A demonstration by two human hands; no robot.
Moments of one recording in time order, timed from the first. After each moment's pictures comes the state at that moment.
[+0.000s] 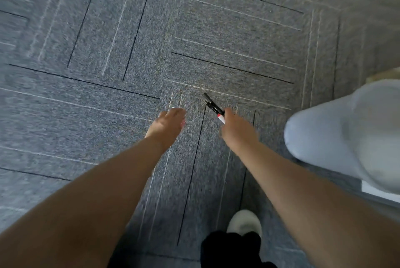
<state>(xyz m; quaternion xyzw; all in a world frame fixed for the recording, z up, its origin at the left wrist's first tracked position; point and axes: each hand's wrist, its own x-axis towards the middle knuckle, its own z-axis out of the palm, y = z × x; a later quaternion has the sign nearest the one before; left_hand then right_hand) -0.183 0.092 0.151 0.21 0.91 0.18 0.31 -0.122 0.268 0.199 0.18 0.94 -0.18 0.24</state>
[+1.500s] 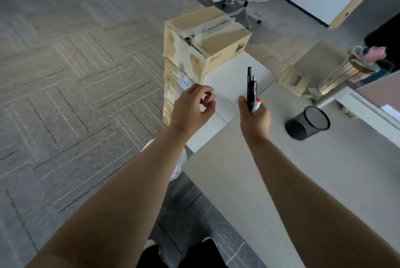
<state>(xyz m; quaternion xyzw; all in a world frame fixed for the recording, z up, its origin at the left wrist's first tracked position) 0.024 0.502 0.846 0.62 0.60 0.49 0.12 0.177 0.523 0.875 0.65 0.60 -0.26 -0.38</state>
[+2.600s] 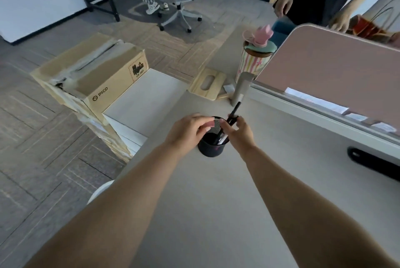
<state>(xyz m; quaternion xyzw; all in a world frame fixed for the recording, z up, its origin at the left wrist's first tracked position) 0.308 0.661 0.846 0.80 0.49 0.26 0.21 0.472 0.664 0.818 0.70 0.47 -0.41 -0.36</state>
